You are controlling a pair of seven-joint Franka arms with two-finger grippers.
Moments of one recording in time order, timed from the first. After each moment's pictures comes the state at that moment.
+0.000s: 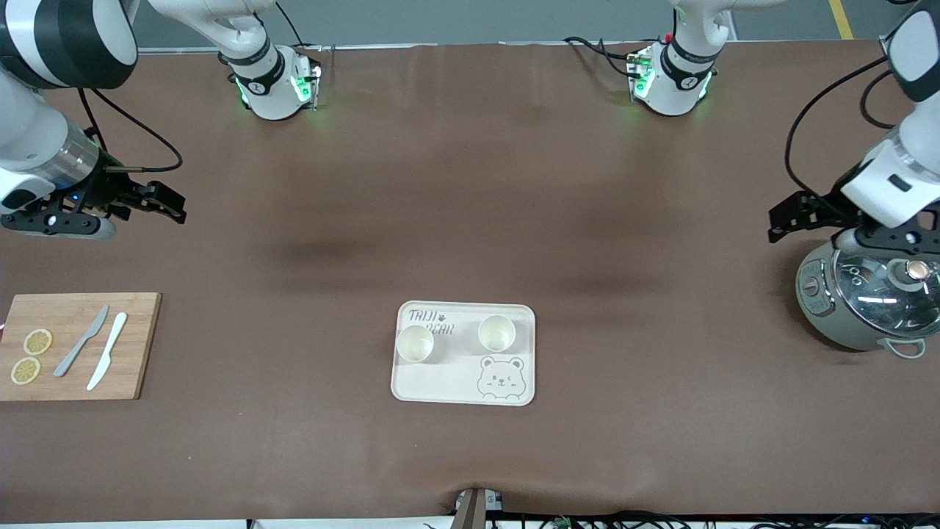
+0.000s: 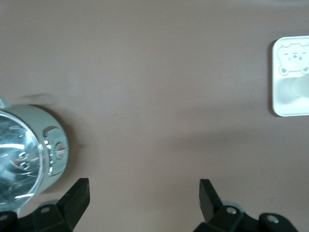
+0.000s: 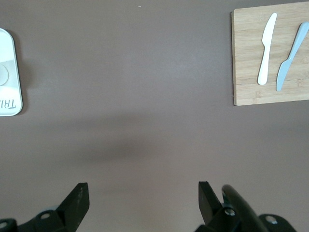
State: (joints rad) left arm -0.02 0.05 -0.07 -1.69 -0.02 1.81 0.03; right arm 0.05 -0.09 -0.01 -1.90 -0.01 1.80 0.12
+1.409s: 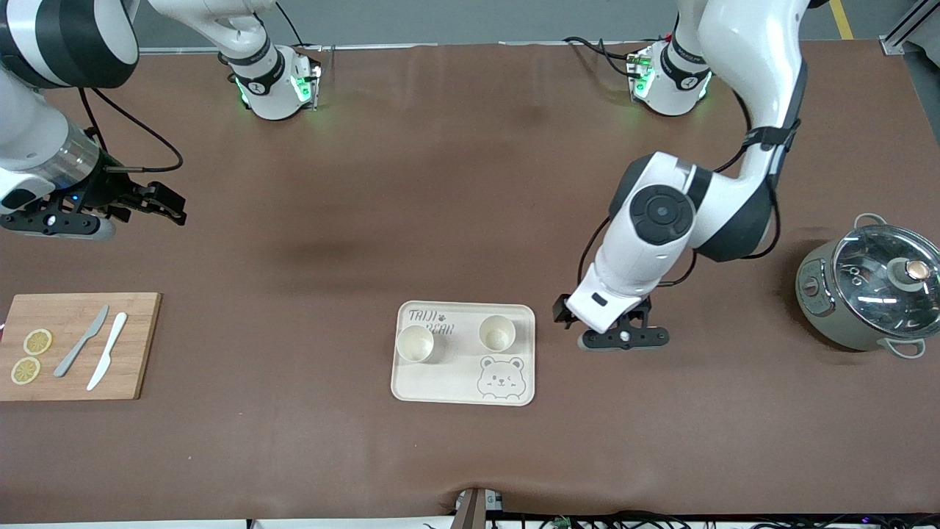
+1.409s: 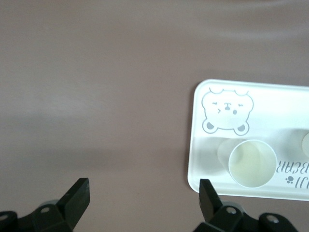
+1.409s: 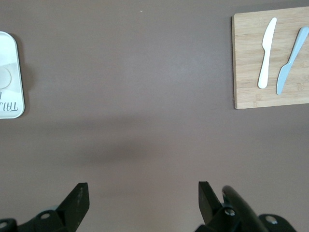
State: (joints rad) left arm -0.40 0.58 -0.09 -1.41 0.10 2.11 -0.53; right arm 0.06 -0.09 -0.01 -1.90 -0.01 1.81 0.12
